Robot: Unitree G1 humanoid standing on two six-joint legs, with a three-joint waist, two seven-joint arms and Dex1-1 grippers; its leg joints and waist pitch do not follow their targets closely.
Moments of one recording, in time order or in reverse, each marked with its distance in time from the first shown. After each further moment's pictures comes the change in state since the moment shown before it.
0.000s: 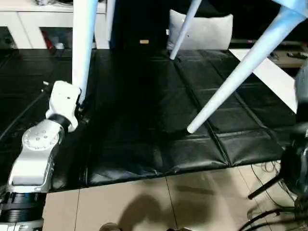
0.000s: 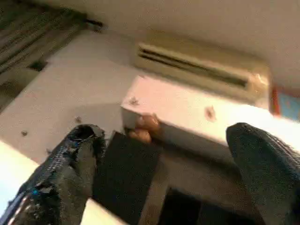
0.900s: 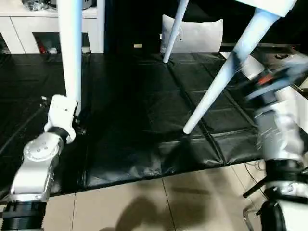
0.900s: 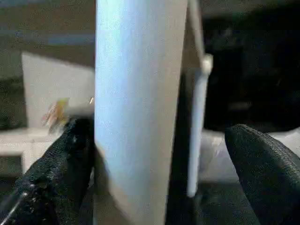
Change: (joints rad) left arm 0.069 -0.028 0.009 0.052 -0.006 -0.042 0.043; right arm 0.344 0.184 0.125 -0.063 0.115 0.436 0.044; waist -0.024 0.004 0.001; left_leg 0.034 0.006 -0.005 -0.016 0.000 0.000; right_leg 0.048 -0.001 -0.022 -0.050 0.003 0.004
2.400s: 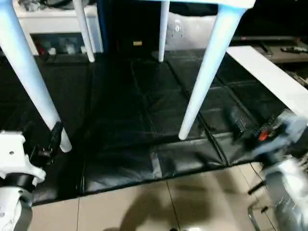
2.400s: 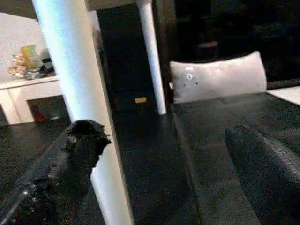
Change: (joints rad) left arm 0.542 -0.150 0.209 -0.713 -0.217 -0.002 0.095; right arm 0.712 0.077 0.062 -0.885 -0.013 0.321 -0.286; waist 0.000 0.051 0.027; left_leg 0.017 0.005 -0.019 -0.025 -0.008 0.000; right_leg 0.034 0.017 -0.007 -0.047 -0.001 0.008
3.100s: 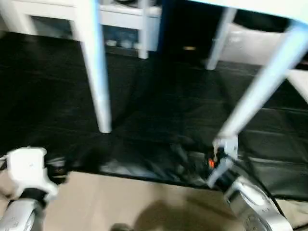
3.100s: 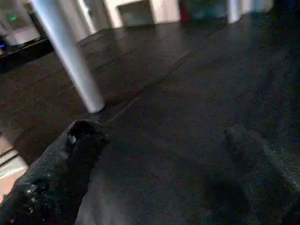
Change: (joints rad) left arm 0.041 -0.010 -0.080 0.047 -0.016 0.155 -0.028; right arm 0.030 -0.019 0.288 0.176 -0.054 0.075 0.176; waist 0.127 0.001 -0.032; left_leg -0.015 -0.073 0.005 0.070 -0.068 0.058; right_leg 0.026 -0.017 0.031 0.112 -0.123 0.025
